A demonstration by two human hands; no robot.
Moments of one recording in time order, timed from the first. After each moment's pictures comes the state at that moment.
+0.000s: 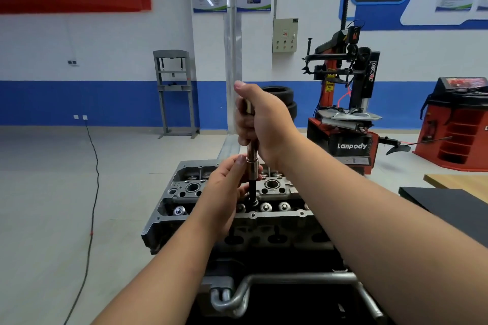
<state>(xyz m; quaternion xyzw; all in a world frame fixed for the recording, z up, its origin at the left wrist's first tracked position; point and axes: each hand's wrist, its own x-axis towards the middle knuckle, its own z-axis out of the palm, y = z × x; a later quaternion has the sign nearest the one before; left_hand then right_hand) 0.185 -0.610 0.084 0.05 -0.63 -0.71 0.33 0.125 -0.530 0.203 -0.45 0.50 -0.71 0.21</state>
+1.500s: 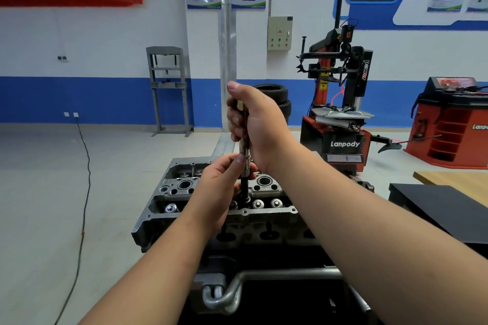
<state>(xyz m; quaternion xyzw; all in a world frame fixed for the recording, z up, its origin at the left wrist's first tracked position) 0.182 -0.610 0.085 0.05 -0.65 -0.69 0.32 0.122 -0.532 0.194 -0.46 0.47 -0.73 0.18</state>
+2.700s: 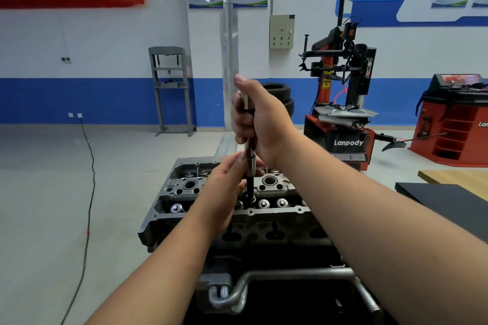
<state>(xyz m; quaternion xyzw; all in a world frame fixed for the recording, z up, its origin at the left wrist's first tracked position) 0.181 -0.615 0.081 0.04 -0.67 -0.67 0.30 0.124 -0.528 0.201 -0.44 0.49 -0.71 0.24</state>
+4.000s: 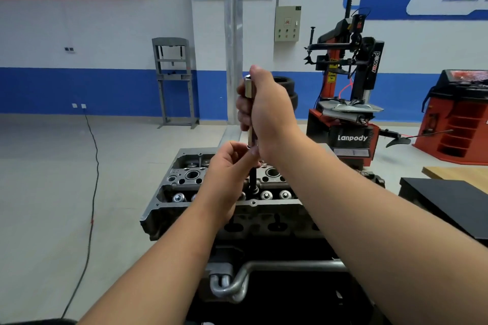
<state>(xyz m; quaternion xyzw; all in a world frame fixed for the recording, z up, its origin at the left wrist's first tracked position) 0.176 -0.613 0.081 0.06 -0.66 -0.66 0.35 0.131 -0.535 0.197 -0.38 0.50 -0.76 0.17</state>
